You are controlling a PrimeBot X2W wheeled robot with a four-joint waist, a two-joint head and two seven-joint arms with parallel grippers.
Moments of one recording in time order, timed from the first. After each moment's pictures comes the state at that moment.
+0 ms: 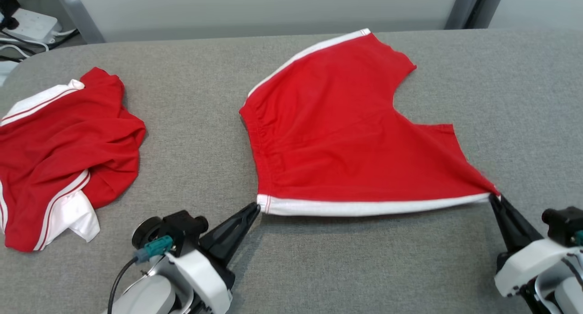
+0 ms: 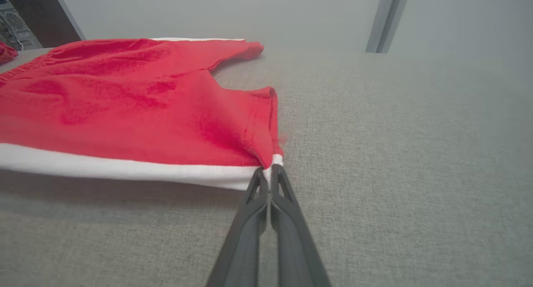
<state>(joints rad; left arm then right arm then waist) -0.40 0.38 -0.81 0.33 -0.66 -0.12 -0.25 -0.27 -0.39 0.34 0.53 0.49 0.13 -0.26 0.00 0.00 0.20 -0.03</state>
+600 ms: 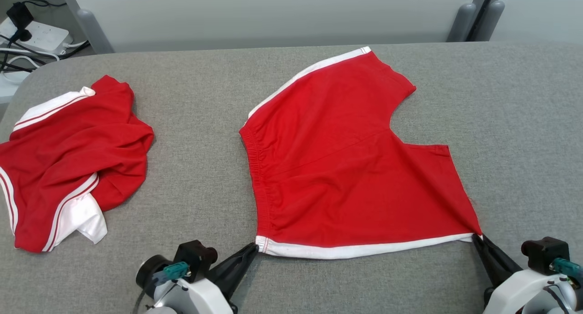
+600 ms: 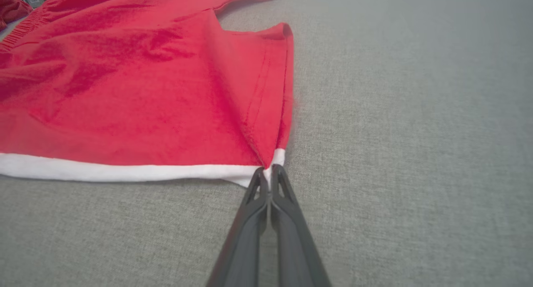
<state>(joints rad) -0.31 0.38 -0.86 0.36 -0.66 -0.08 -0.17 -0.18 -0.40 0.43 0.54 0.55 0.13 -0.21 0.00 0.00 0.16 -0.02</state>
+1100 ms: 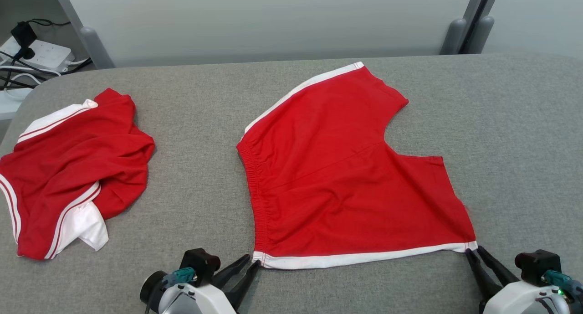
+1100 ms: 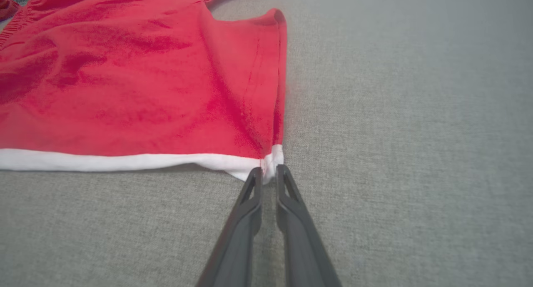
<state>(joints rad) -0.31 0.30 -0.87 0.53 -0.70 -0.07 -0.15 -0.18 -0.35 0.43 0.63 0.54 0.13 -0.24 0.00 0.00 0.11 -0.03</state>
